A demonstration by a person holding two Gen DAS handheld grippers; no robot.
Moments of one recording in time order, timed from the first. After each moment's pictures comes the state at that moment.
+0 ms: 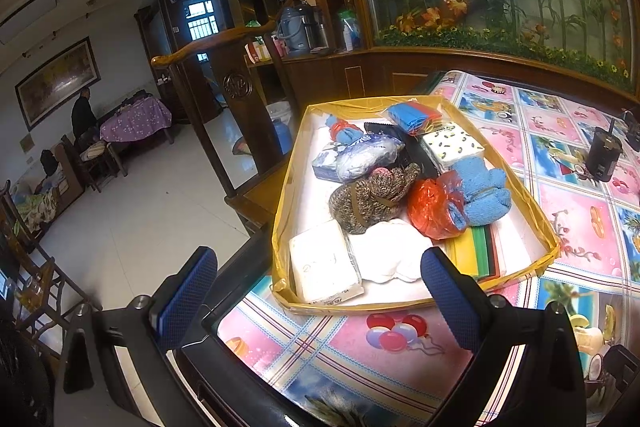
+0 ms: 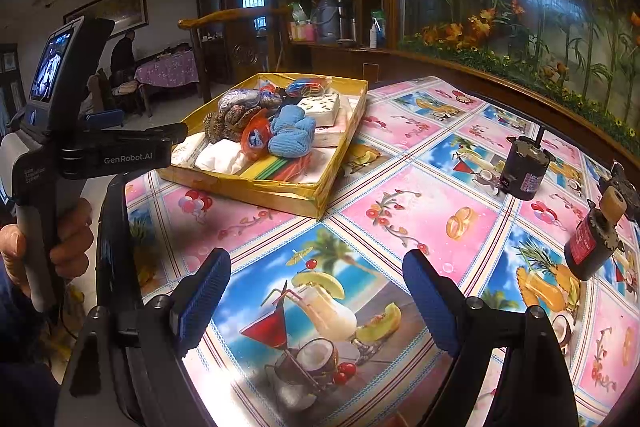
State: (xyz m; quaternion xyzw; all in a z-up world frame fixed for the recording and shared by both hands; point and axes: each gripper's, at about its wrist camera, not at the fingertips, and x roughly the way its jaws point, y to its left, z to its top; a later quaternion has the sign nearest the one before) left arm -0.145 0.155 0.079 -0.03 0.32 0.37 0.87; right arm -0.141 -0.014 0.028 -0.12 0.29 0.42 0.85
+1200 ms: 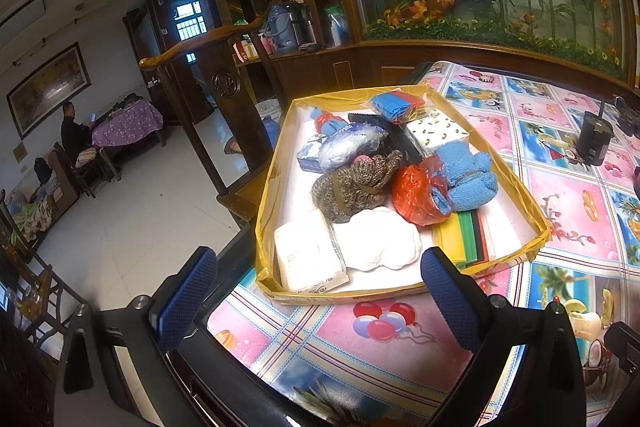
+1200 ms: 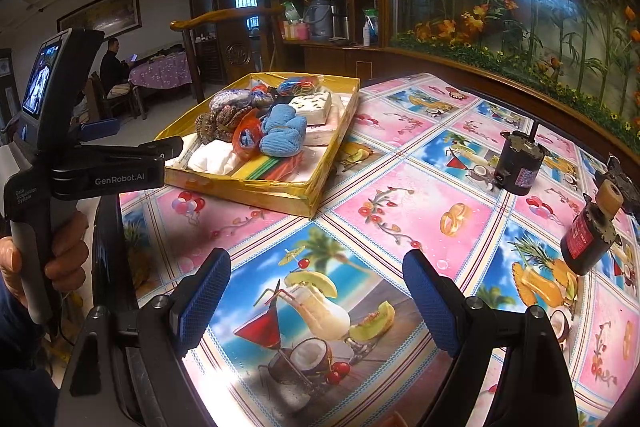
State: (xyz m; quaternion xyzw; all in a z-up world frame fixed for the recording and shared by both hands) left arm -0.144 0.148 0.076 -0.02 0.33 0.35 0.88; right arm -0.139 -0.017 0.026 -0.12 0.29 0.42 0.85
